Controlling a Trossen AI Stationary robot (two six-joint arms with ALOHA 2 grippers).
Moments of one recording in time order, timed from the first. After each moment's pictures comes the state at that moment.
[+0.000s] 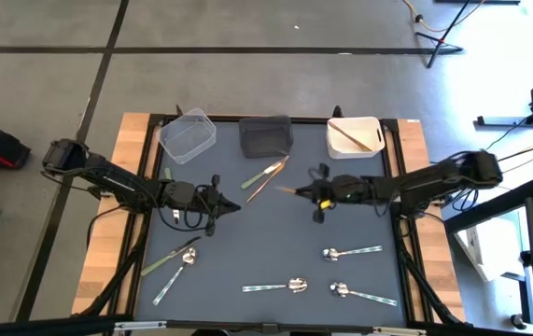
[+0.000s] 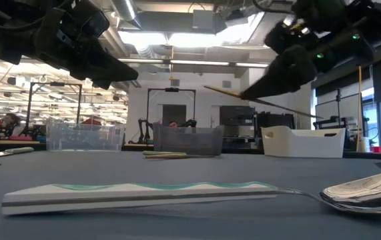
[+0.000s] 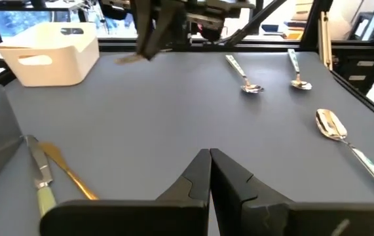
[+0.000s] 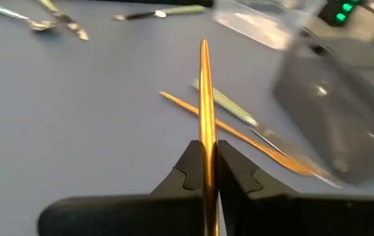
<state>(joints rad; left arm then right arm) -0.16 1.22 0.30 0.65 -0.17 -0.08 0.03 1.28 0.47 0.36 0.20 -0.03</state>
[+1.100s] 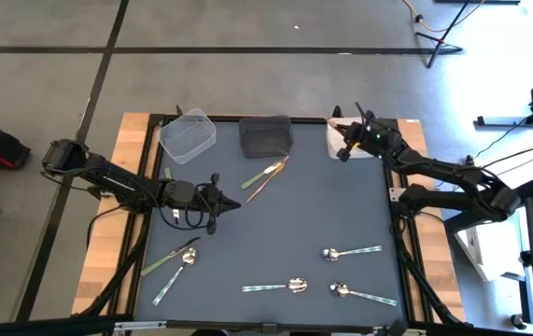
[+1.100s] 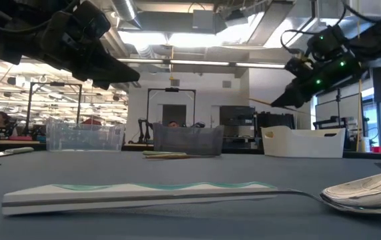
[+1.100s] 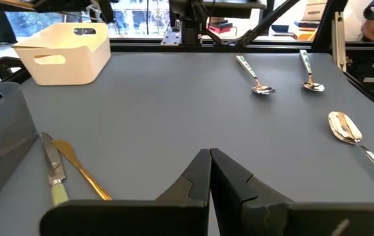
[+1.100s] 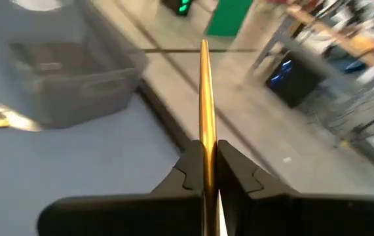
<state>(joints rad) -0.15 1.22 0.30 0.65 -0.21 -0.08 -0.83 1.06 0.36 0.39 -0.05 -0.44</state>
